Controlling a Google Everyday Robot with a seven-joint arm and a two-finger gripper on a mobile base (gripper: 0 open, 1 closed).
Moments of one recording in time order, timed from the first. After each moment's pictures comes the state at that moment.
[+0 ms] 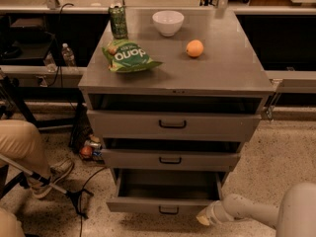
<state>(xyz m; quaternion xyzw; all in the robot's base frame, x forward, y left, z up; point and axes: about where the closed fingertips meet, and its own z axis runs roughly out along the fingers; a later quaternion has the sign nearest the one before) 0.472 -0.209 0.162 -0.39 0.89 0.17 0.17</state>
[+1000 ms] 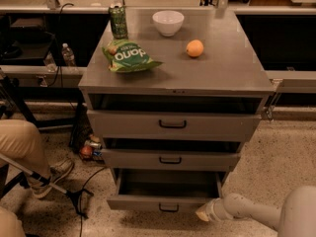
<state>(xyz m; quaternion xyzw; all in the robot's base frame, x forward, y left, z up) 0.490 -0.213 0.162 -0.37 0.89 0.17 0.20</state>
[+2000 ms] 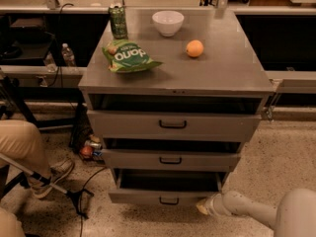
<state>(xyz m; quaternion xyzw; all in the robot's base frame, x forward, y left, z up) 0.533 -0.218 0.154 -0.34 0.90 0.15 0.24</state>
